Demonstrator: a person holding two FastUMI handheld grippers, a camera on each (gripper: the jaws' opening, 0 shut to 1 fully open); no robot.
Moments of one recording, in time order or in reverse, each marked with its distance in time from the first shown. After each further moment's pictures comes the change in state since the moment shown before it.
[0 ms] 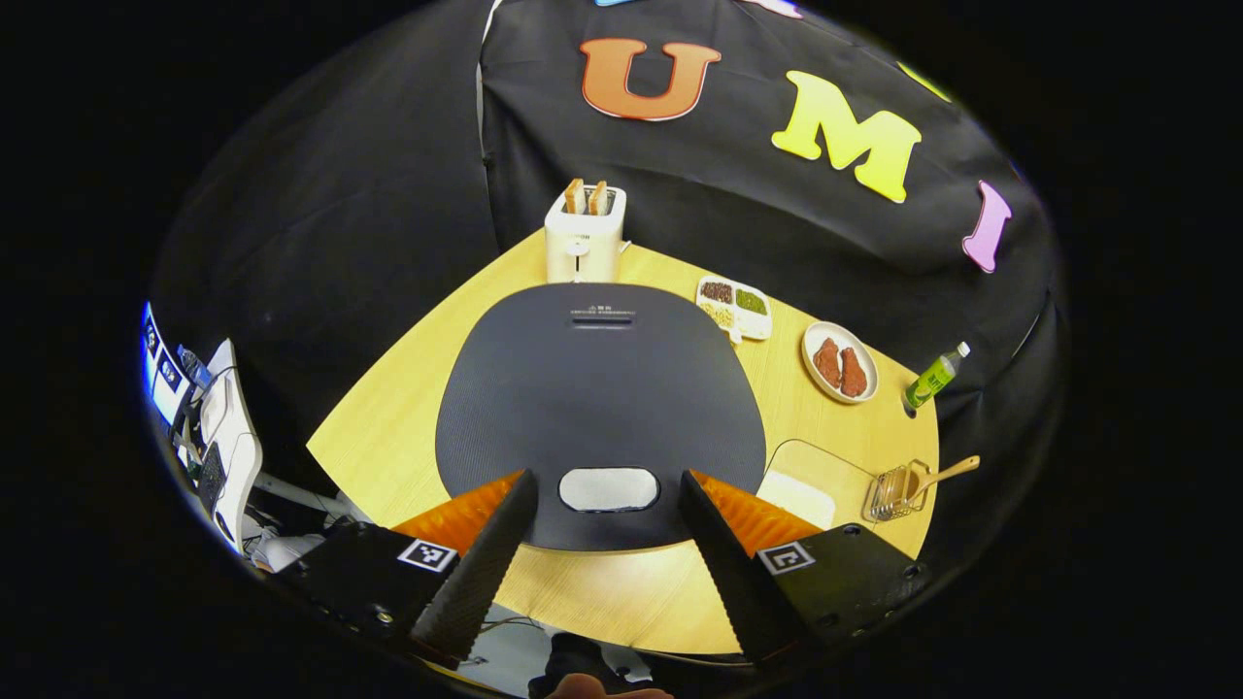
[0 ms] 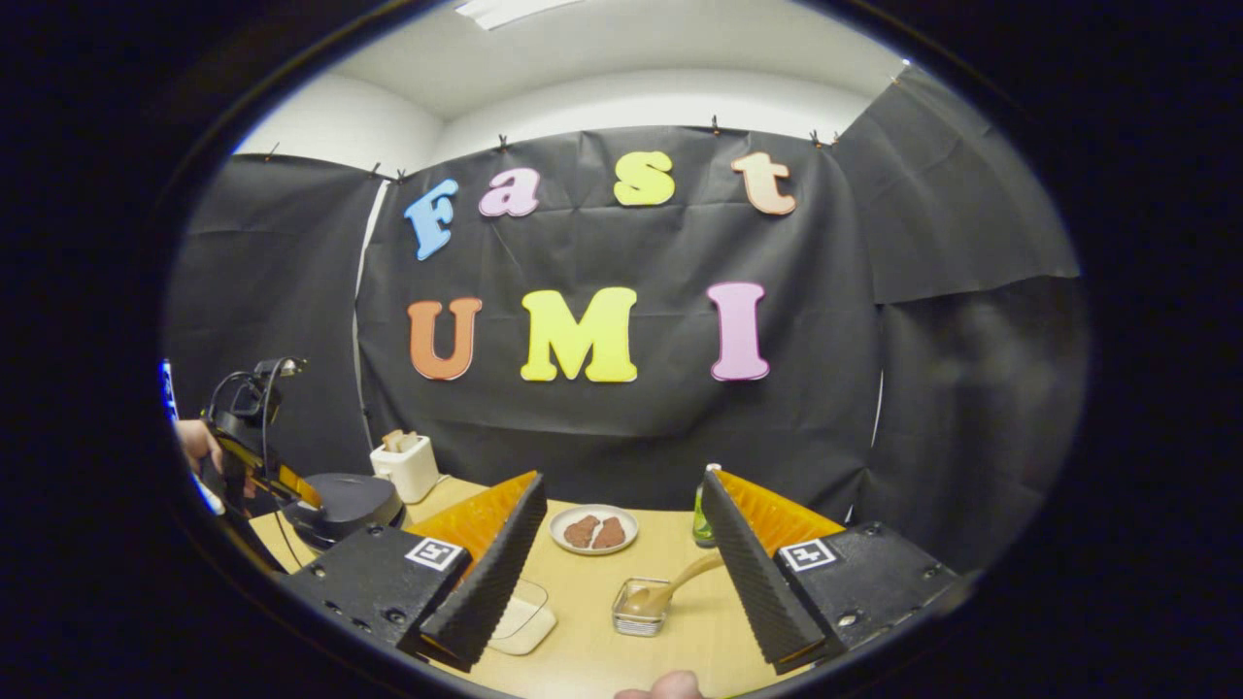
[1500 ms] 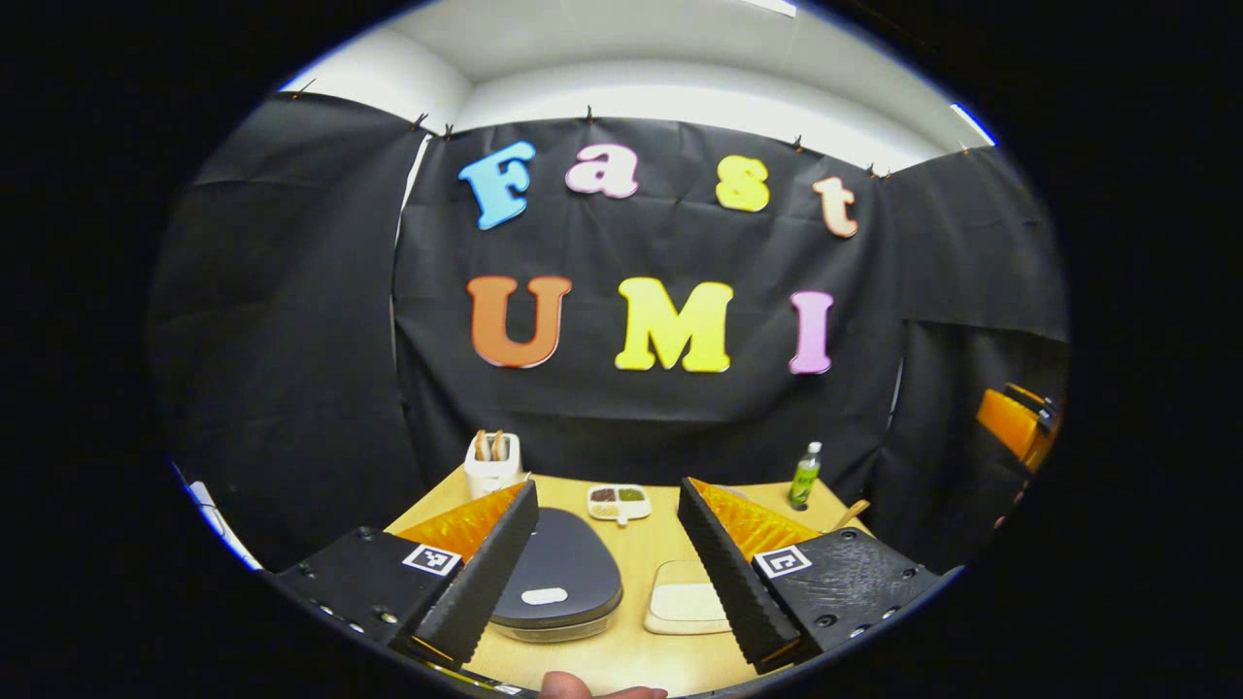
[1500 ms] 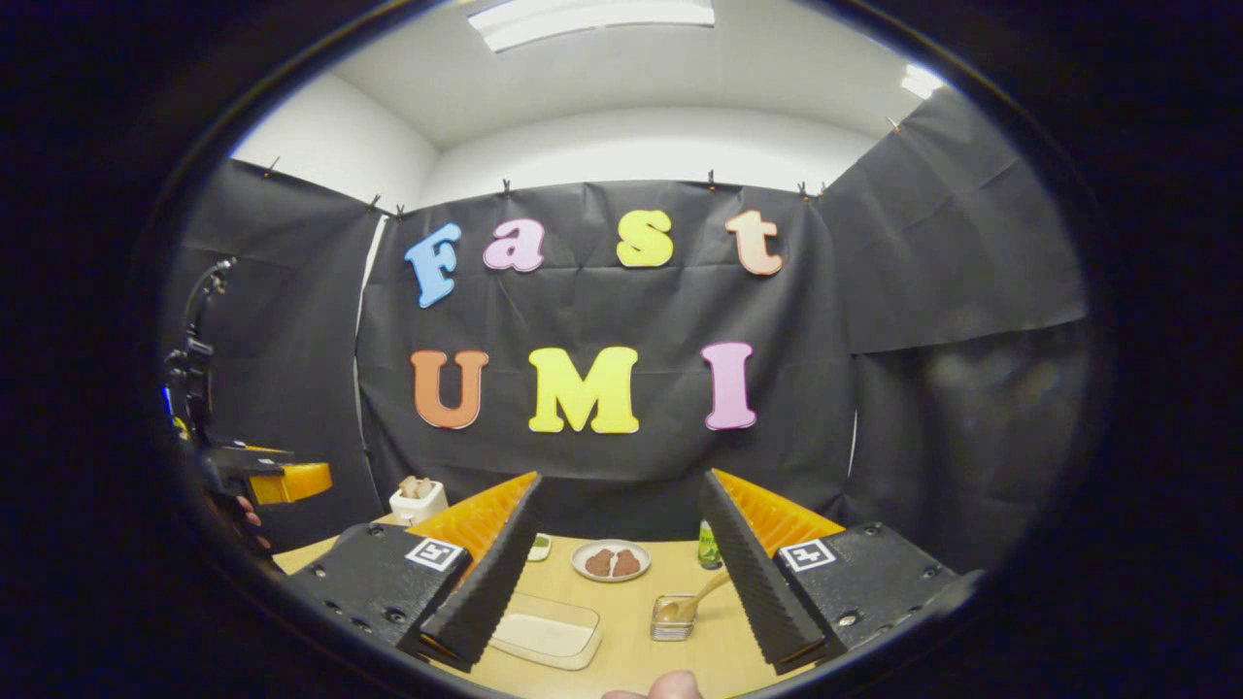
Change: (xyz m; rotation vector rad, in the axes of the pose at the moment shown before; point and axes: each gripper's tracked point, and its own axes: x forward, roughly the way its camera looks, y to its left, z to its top) left arm -0.230 -0.075 0.066 0.244 -0.814 -0.362; right arm -0.092 0.091 0.090 0.018 -0.116 -0.086
